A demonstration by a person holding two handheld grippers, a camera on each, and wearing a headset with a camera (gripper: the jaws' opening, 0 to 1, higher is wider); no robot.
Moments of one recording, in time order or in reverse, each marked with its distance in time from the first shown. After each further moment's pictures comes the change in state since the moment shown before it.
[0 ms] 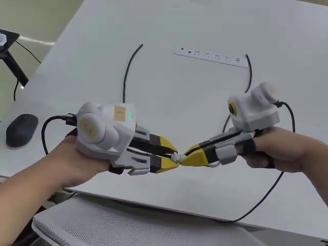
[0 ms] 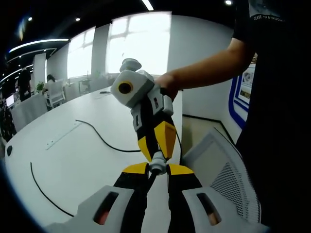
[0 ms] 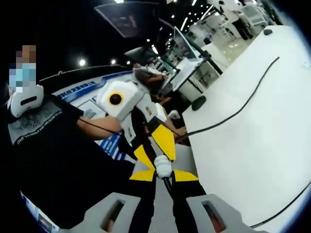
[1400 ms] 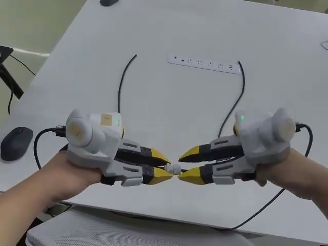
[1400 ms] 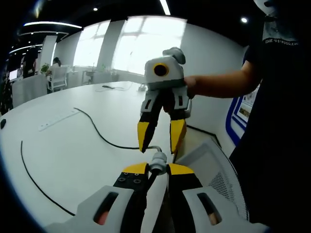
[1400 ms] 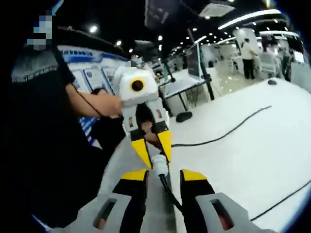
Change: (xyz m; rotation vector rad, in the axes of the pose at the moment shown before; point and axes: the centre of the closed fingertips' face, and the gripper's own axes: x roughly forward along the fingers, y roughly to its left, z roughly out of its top) left arm -0.001 -0.006 -0.004 -0.165 -0.039 -0.033; right arm -0.018 -0.007 0.001 -0.137 -0.081 -0.154
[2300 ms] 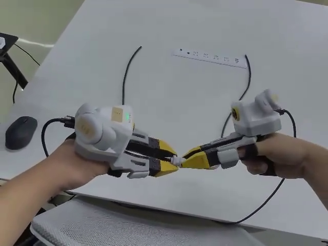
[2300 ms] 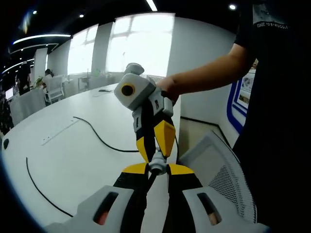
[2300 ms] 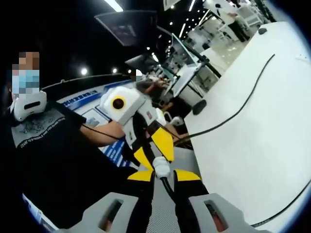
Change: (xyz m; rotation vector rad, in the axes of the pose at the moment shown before) left arm 0.002 0.000 0.004 0.119 0.032 0.011; right arm 0.014 0.008 -0.004 0.209 0.007 0.195
